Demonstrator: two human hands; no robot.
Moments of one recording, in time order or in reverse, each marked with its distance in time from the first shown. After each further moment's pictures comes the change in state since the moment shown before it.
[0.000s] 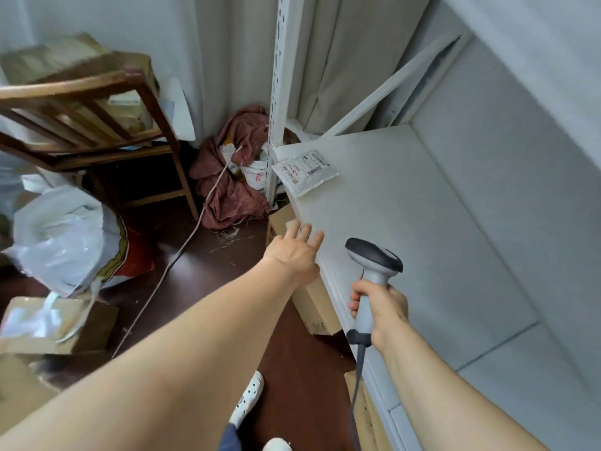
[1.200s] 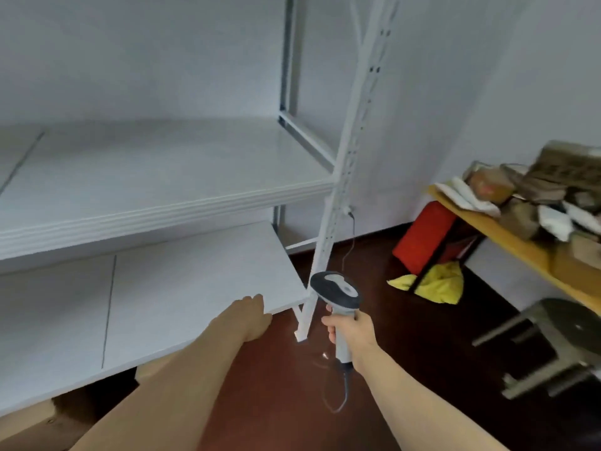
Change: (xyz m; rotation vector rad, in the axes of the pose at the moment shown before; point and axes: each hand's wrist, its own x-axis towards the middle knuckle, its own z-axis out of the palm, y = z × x) left_hand -0.576 0.364 0.197 0.660 -0.249 1.062; right_hand -0.587 0.409 -0.389 0.915 0.913 -0.098
